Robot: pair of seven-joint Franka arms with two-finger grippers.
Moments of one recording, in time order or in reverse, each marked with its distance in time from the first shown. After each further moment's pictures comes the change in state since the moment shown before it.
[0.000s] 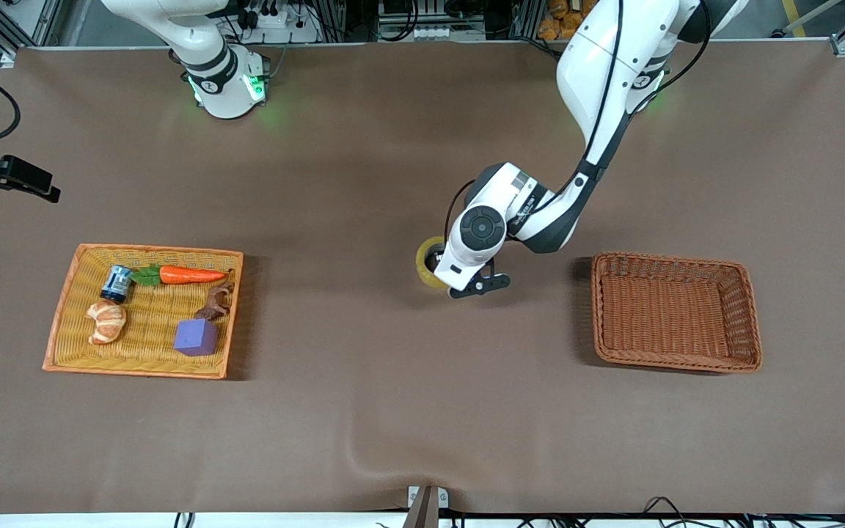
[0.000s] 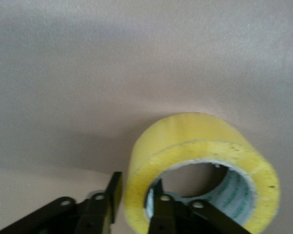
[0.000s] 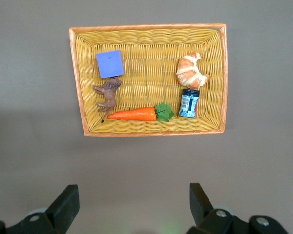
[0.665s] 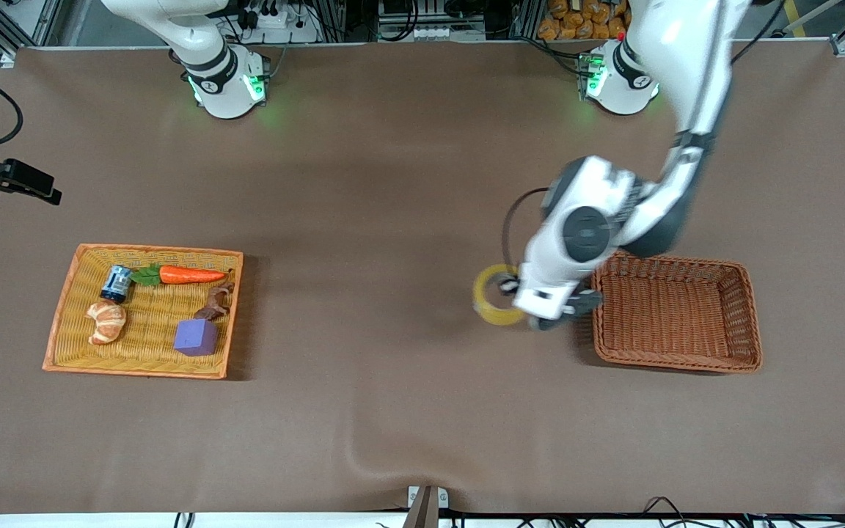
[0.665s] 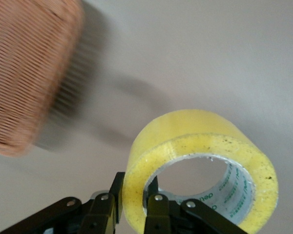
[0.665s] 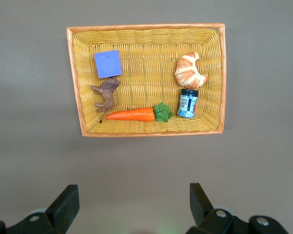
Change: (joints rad) left arm 0.254 -0.242 0.021 0.036 0.067 -0.217 0.017; right arm 0.001 0.003 0.000 0.000 -0.007 0.004 0.001
